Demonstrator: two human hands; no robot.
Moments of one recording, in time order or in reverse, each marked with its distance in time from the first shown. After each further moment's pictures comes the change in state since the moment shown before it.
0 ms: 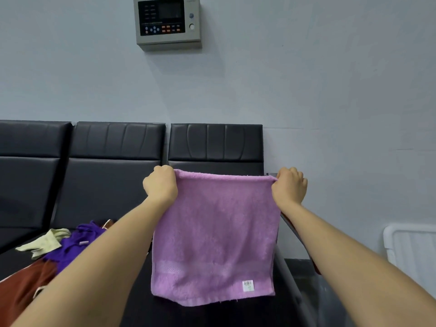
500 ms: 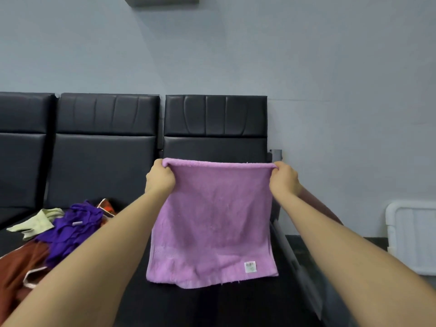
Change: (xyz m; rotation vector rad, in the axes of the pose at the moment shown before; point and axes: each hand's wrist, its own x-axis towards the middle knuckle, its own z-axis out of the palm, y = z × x) left_hand 0.016 -0.009 0.077 -0.767 -0.138 -0.297; right_hand -0.005 0.007 0.071 0.292 -0.147 0.202
